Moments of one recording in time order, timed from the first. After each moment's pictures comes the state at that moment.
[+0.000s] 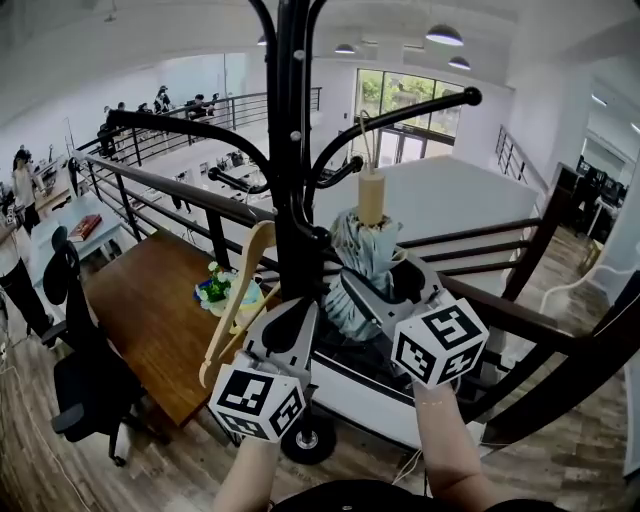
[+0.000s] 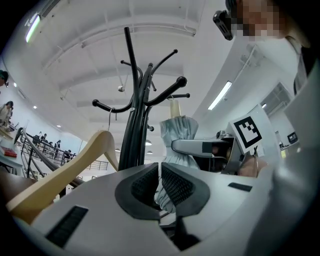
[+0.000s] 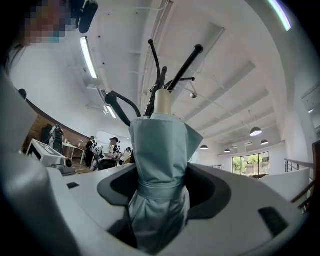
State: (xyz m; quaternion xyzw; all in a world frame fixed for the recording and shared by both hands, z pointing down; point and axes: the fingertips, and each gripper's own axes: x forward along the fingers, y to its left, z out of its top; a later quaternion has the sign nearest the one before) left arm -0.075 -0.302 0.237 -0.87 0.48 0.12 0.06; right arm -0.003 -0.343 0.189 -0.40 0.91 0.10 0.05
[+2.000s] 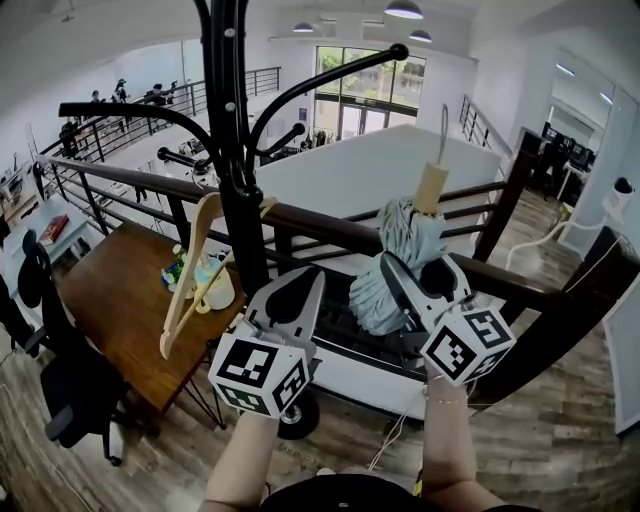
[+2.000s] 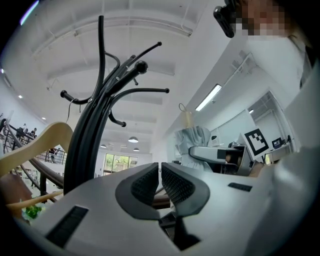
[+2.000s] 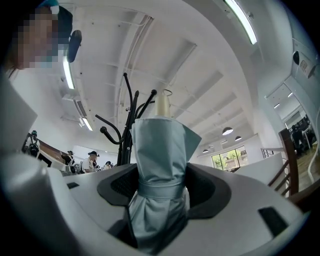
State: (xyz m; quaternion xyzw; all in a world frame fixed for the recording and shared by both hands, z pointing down) left arm 0.009 -0.272 0.229 -0.90 0.41 0.10 0.05; right arm 0.133 -0.282 0.203 -0.49 0.86 0.04 0.15
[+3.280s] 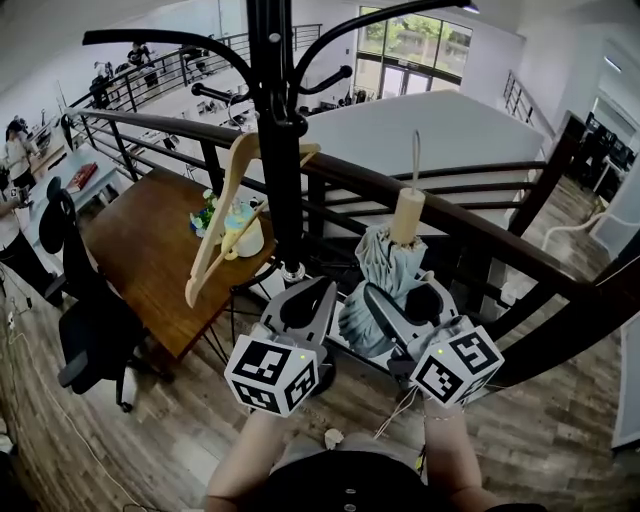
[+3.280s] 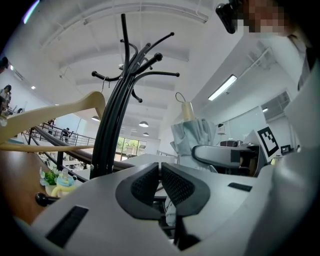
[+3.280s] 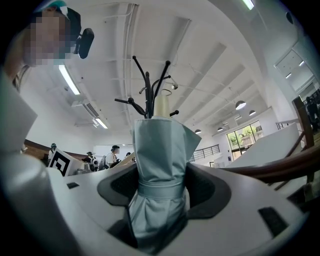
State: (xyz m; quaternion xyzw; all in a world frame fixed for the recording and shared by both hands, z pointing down) left arm -0.025 -0.243 0.321 -0.89 0.46 0.05 -0.04; right arm 0.055 -0.242 0.301 -0.40 0.91 -0.05 0.09
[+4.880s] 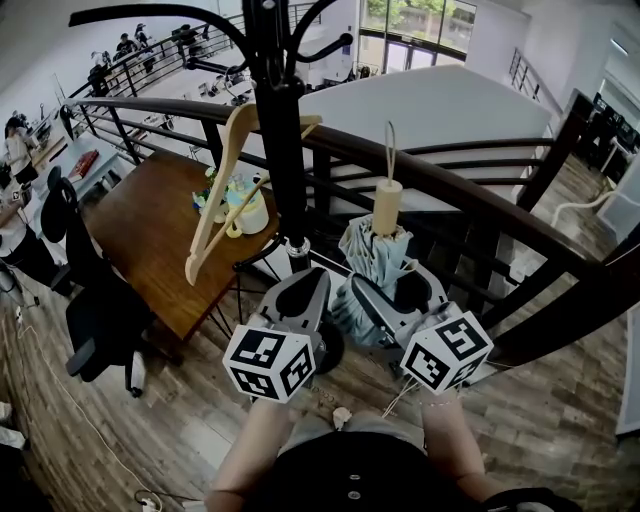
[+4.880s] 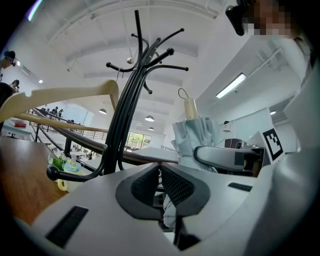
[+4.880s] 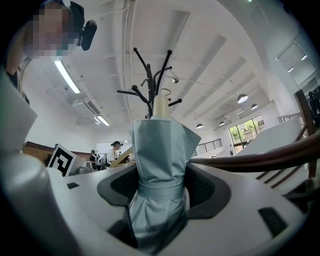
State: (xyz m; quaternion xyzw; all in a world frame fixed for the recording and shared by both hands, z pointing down) left arm -0.042 -0.238 0.363 -0.87 0.48 0.03 -0.09; right arm 0.033 -0.236 0.340 -0.39 0.92 -0.07 0.06
